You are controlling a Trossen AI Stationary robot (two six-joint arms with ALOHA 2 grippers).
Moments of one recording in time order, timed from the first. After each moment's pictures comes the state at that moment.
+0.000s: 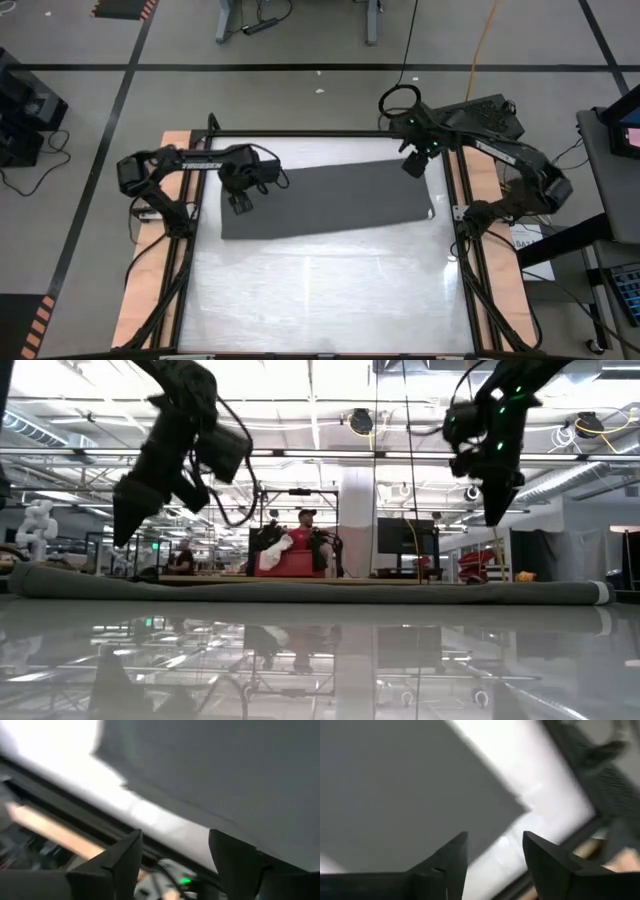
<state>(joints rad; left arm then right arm) 0.35 1.59 1.05 -1.39 -0.21 -0.16 -0.78 1.32 1.09 -1.09 0.10 -0.16</state>
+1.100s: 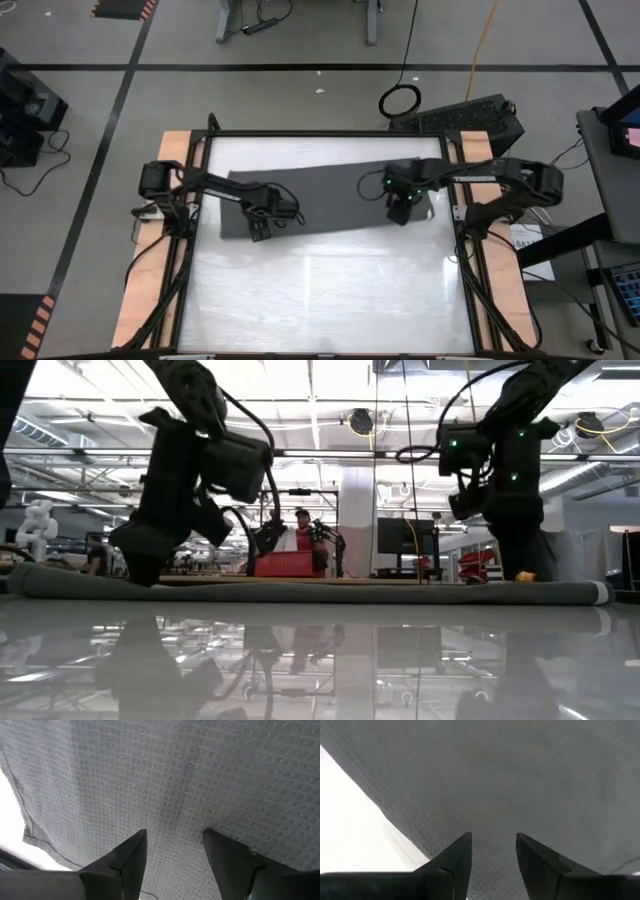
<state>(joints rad) 0.05 1.78 1.00 -1.06 -0.24 -0.27 -0.34 1.41 0.76 -0.82 0.00 0.22</state>
